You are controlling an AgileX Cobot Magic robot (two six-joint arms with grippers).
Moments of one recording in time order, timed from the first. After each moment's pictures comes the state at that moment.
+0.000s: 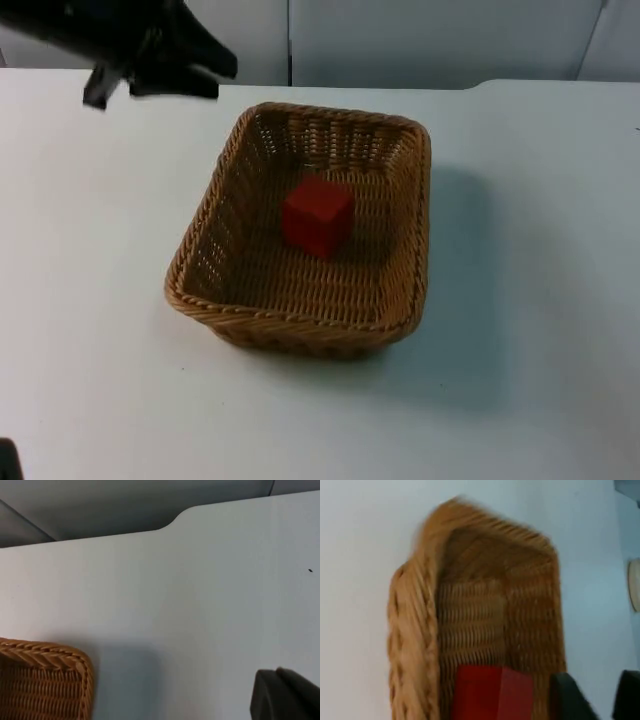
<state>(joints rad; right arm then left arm) 0.03 2.00 -2.15 0.08 1.23 0.11 -0.04 2.19 -1.58 -1.22 1.00 0.73</state>
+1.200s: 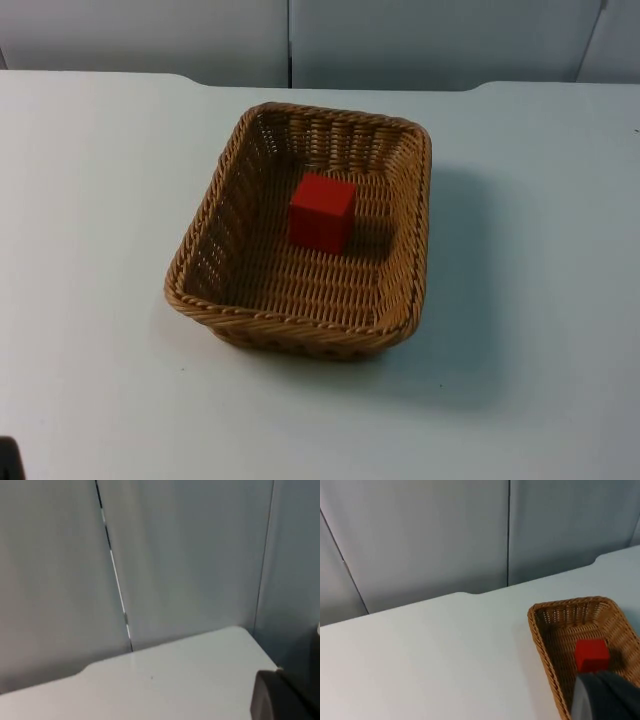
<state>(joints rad) 0.03 0.70 -1.51 -0.32 1.22 0.25 -0.02 0.55 -1.01 -0.28 0.96 0.31</state>
